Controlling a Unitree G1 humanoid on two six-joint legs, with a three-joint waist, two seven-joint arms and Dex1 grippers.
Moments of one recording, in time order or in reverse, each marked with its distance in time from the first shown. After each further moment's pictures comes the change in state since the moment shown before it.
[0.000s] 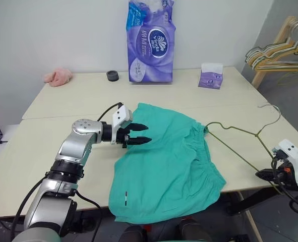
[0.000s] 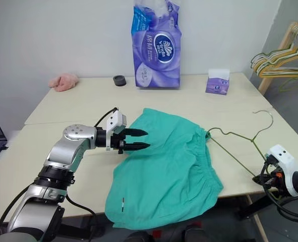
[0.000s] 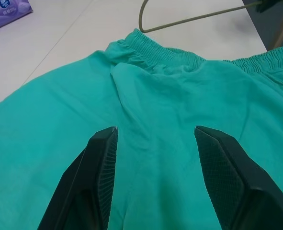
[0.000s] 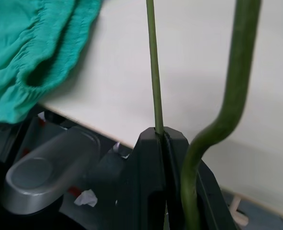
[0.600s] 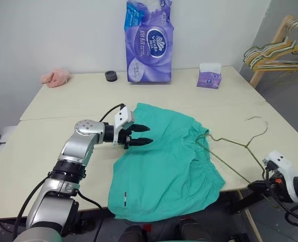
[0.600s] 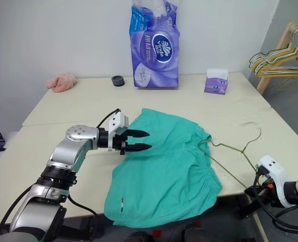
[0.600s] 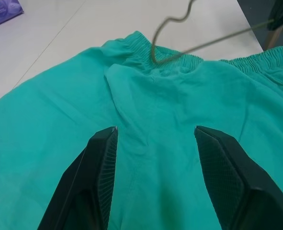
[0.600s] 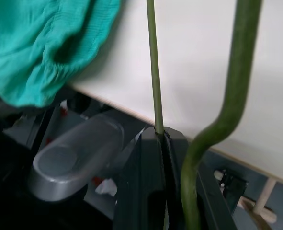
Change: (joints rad) left arm -0.002 -0.014 -0.010 0.015 0.007 -0.017 -0.004; right arm 0.041 0.034 -0.042 -0.031 0.045 0.041 -0.023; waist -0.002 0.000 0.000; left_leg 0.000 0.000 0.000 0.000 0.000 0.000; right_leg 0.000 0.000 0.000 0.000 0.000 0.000
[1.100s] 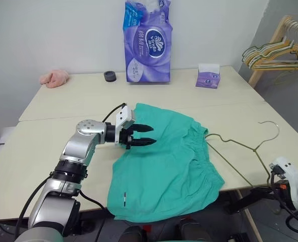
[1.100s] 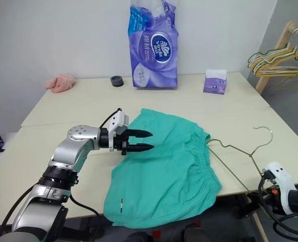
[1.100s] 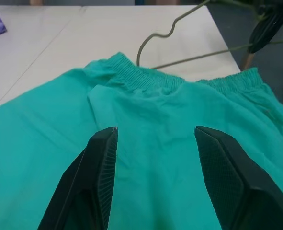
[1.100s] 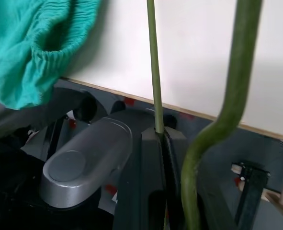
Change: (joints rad) left arm -0.001 -0.015 0.009 -0.017 -0.070 0.015 -0.041; right arm 0.053 0.085 0.006 -0.031 0.014 0.040 -0.058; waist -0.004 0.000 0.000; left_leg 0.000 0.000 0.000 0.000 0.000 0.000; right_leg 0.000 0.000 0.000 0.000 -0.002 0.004
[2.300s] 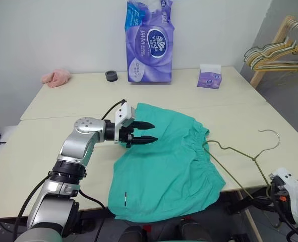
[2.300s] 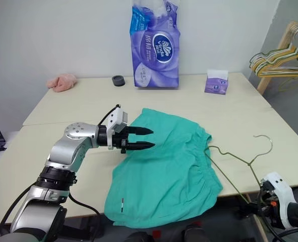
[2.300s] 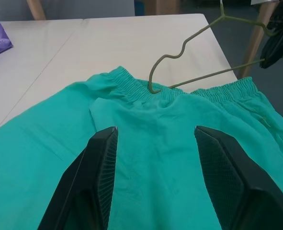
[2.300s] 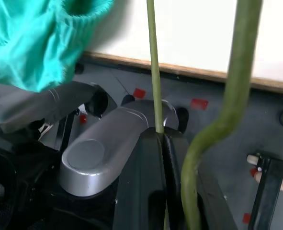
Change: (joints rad) left arm 0.014 0.007 0.017 -0.100 -0.003 0.049 0.020; right arm 0.175 0.071 -0.123 -0.137 0.073 0.062 -0.056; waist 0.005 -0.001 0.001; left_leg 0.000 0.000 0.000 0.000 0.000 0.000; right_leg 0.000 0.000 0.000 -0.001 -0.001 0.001
